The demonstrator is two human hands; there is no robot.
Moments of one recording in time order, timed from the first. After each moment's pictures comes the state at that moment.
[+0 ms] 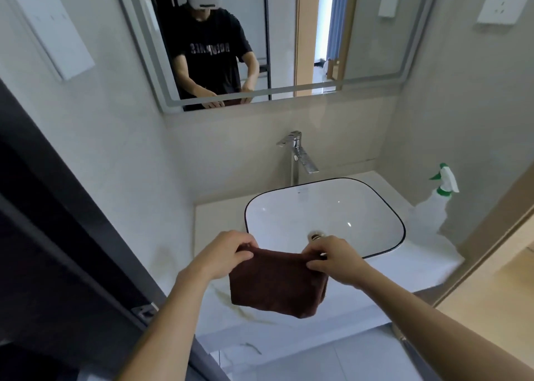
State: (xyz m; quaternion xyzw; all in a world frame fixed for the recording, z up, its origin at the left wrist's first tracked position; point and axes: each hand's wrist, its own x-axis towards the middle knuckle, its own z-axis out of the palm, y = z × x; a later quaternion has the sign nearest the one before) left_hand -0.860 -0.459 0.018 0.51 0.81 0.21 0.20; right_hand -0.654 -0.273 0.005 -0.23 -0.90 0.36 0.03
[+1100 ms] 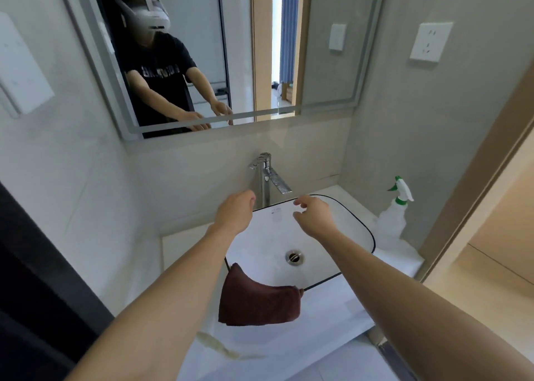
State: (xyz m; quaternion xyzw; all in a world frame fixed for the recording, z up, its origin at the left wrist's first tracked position) left_hand -0.913 -0.313 0.046 0.52 0.82 0.25 0.01; right_hand -0.730 -0.215 0.051 -0.45 -0.82 0.29 0.21
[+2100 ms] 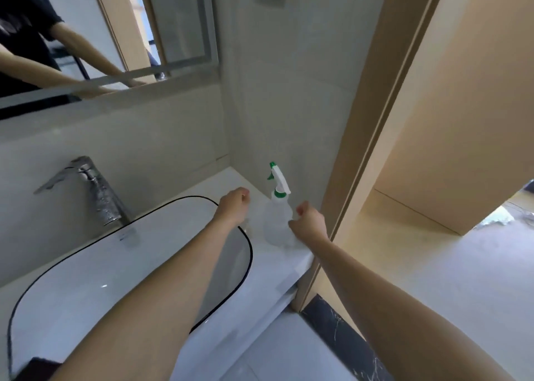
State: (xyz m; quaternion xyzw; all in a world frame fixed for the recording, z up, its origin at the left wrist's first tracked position) left_hand -0.700 0.021 -0.036 0.53 0.77 0.23 0.25; right_hand -0.502 0.040 -0.058 -0.65 -0.66 0.35 0.18
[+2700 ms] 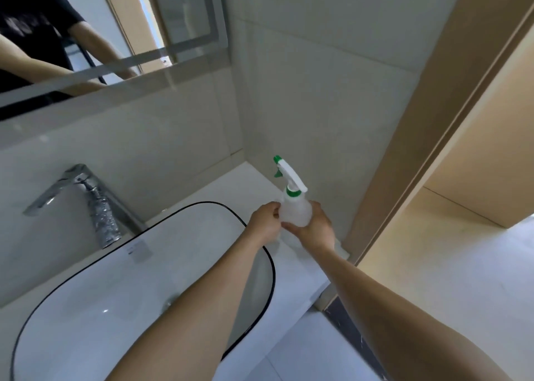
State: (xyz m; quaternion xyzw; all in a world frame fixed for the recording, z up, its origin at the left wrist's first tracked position) left_hand -0.689 0.052 -0.072 0.51 0.73 0.23 0.39; right_hand -0.556 0.083 -0.121 -0.63 -0.63 0.37 0.26
